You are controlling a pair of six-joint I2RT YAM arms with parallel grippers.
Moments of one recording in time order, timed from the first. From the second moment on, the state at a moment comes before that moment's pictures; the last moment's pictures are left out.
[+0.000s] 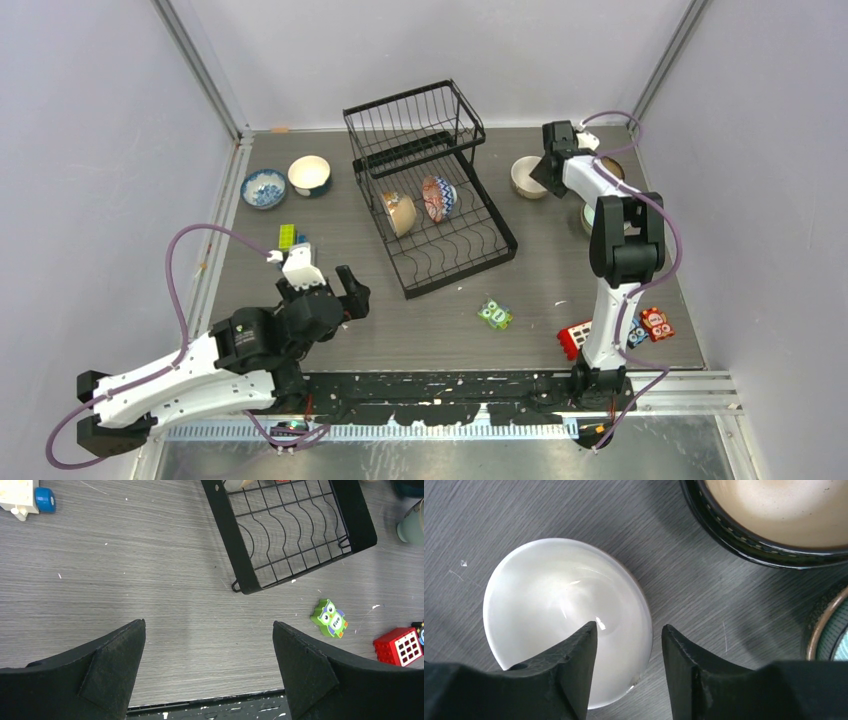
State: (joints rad) left arm -1.18 0.61 0.74 -0.90 -0.78 -1.05; right arm 0.09 2.05 1.57 -0.46 0.35 0.73
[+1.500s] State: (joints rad) left arm -0.58 1.01 0.73 -0.06 -0.16 -0.77; right arm 0.49 0.72 0.63 -0.37 0.15 0.77
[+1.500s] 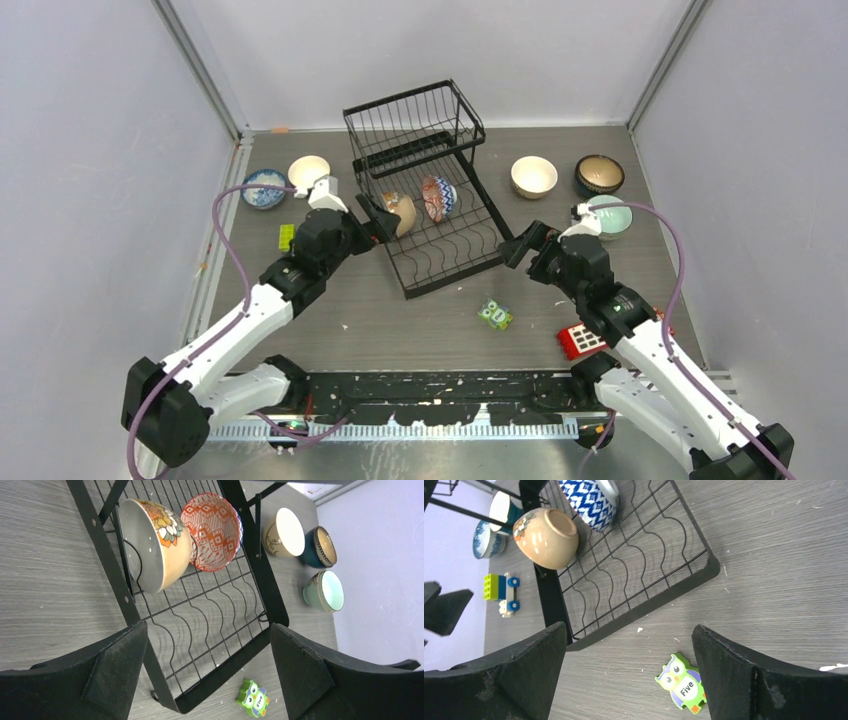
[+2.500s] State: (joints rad) left arm -0.42 1.38 0.67 0.35 0.03 -0.89; right arm 0.49 0.58 0.54 -0.33 0.07 0.74
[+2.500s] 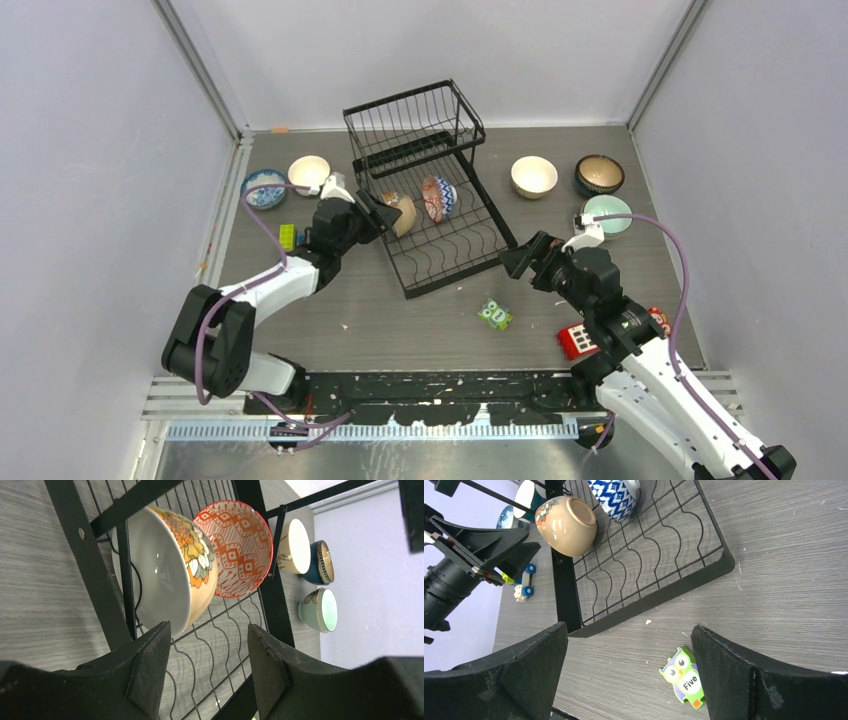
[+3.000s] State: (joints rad) left arm -0.34 1.49 0.67 0.49 0.18 -0.91; right arm 0.49 0.58 0.54 -0.34 0.07 0.73
